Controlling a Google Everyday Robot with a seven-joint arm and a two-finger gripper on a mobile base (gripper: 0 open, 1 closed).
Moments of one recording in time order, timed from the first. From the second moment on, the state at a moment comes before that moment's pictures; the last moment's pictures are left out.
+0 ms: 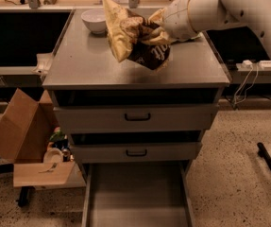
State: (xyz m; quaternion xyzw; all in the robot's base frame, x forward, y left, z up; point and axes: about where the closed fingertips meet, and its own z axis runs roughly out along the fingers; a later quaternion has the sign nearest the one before) arm 0.686 -0.053 0.961 -0.70 0.50 0.03 0.51
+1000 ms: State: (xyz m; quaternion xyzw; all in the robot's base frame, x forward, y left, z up) arm 0.761 -0.083 0.913 -0.63 0.58 0.08 0.50
